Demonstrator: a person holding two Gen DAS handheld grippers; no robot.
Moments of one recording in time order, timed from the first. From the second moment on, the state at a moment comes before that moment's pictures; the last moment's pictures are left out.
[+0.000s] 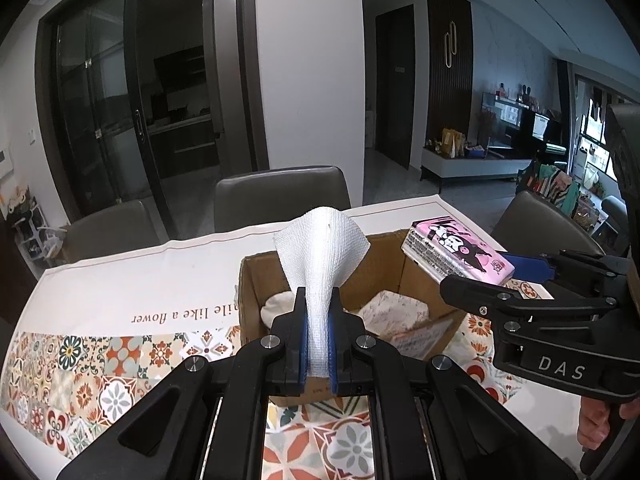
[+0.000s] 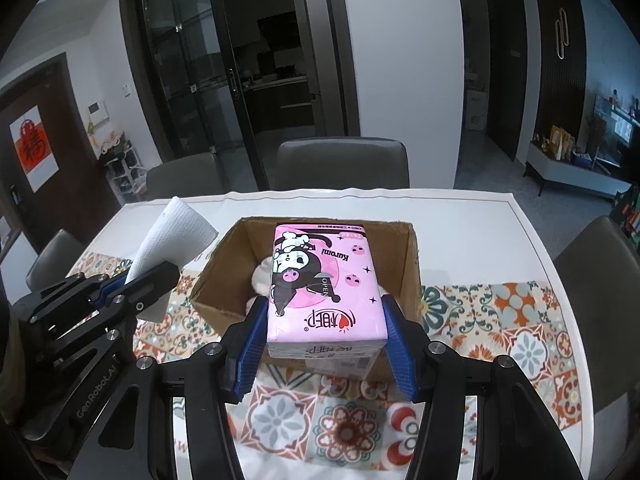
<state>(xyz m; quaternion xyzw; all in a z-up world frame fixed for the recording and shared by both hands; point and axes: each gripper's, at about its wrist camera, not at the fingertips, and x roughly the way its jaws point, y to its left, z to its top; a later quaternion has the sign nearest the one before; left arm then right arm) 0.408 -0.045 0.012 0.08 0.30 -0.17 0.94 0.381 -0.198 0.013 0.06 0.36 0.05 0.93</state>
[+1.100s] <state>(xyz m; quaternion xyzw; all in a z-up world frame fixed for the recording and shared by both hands) 0.487 -0.070 -0.059 0.10 0.39 -0.18 0.90 0.469 -0.205 -0.055 0.05 0.45 0.05 0.89</state>
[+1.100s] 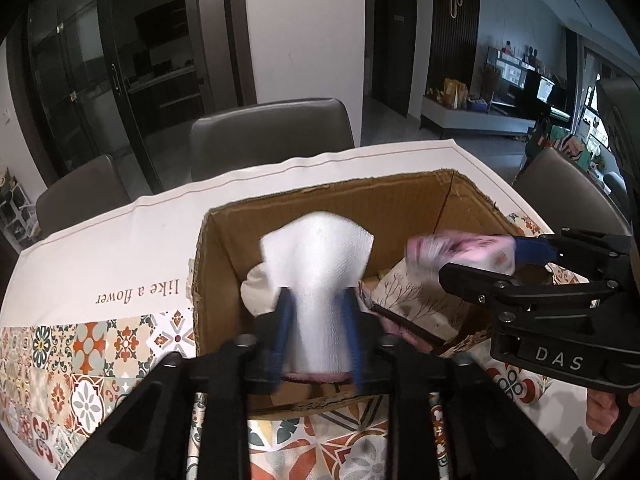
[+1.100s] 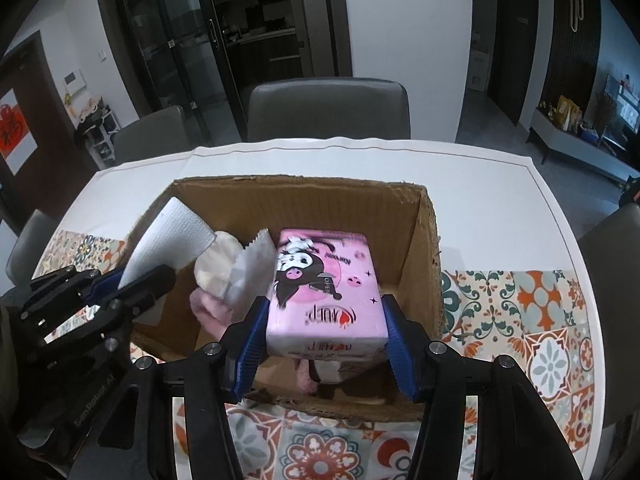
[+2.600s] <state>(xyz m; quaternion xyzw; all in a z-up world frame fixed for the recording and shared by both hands) 0.271 0.012 0.028 0.06 0.27 -0.10 0.96 0.241 -0.169 0.023 0.08 0.30 -0.04 0.95</state>
